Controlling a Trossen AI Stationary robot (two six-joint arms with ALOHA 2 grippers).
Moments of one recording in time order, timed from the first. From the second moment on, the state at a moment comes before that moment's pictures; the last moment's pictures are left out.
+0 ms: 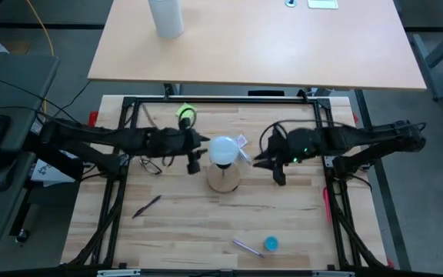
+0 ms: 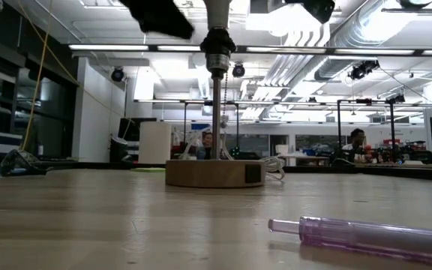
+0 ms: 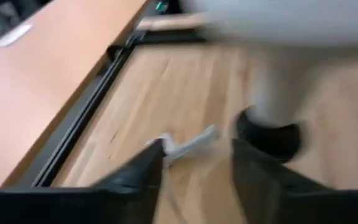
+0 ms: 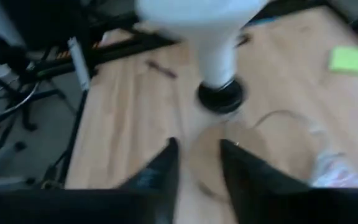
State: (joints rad) left arm -0.08 1.26 1.03 -0.29 -0.38 0.01; right arm 0.13 1.15 1.11 -0.49 0.06 0.29
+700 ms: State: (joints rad) left arm 0.03 1.44 1.03 -0.03 0.00 -0.11; right arm 0.25 1.37 0.80 0.45 0.21 0.49
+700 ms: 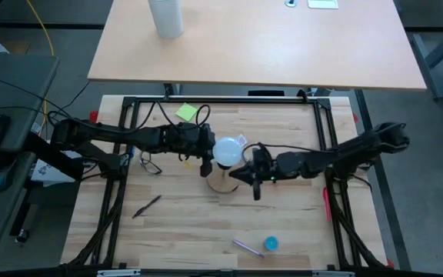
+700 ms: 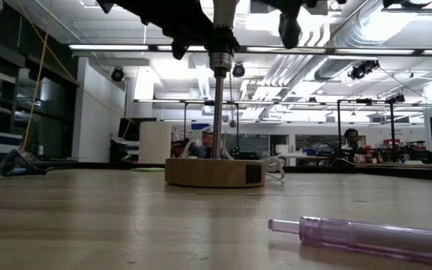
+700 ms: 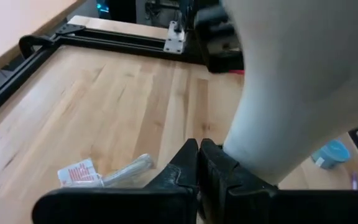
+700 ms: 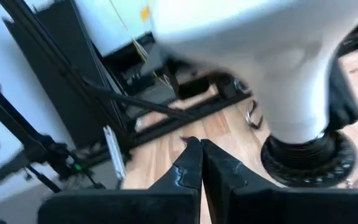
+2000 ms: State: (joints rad) left arm 0.06 1.43 1.03 -0.05 -0.03 0.03; right arm 0.16 1.47 0.92 0.32 0.23 0.38
